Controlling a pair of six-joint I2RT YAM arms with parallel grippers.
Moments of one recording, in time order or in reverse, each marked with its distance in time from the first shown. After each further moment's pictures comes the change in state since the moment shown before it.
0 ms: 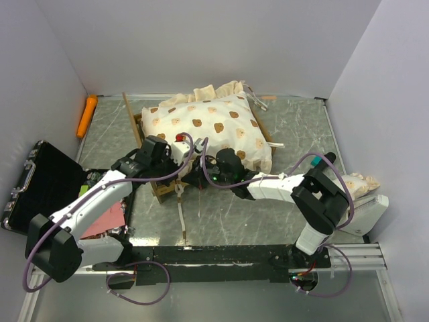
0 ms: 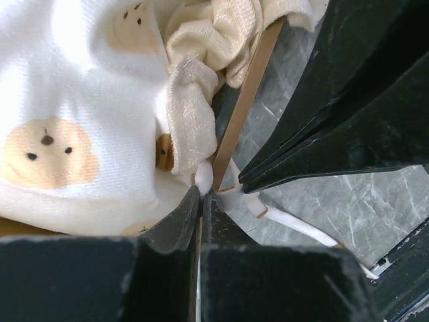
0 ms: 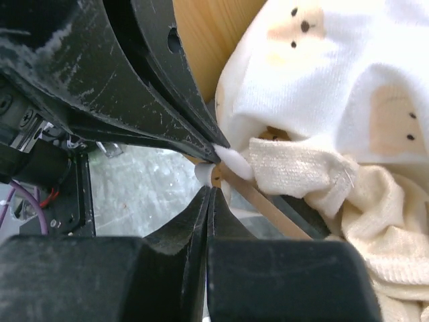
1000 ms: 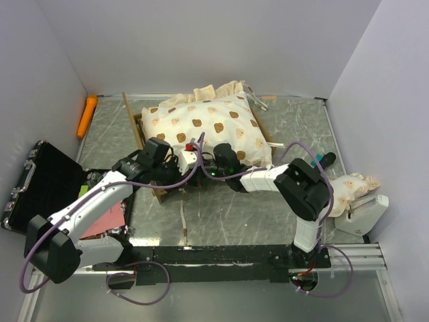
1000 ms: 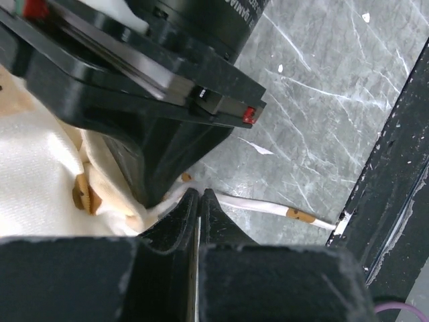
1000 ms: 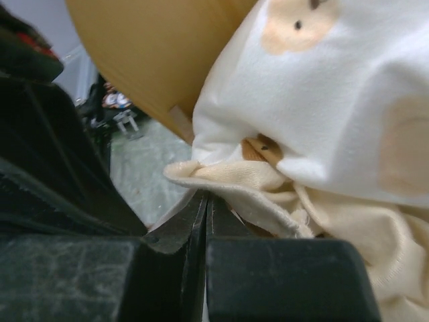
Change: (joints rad) left arm -0.031 -0.016 0.020 -0.069 0.248 0.164; right arm -0.052 0.156 0.082 0.075 -0.242 0.030
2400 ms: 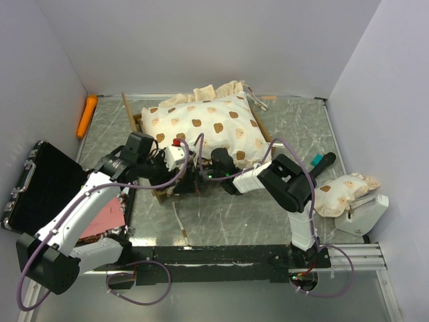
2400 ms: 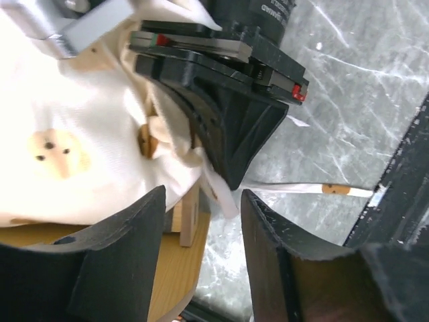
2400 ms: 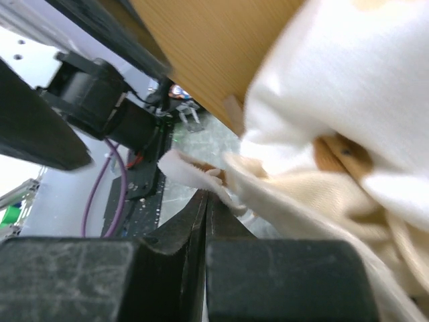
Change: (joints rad) left arm 0.122 -0.077 0.080 -0.158 -0.010 0.158; right arm 0.004 0.177 0.023 0.297 -0.246 0.232
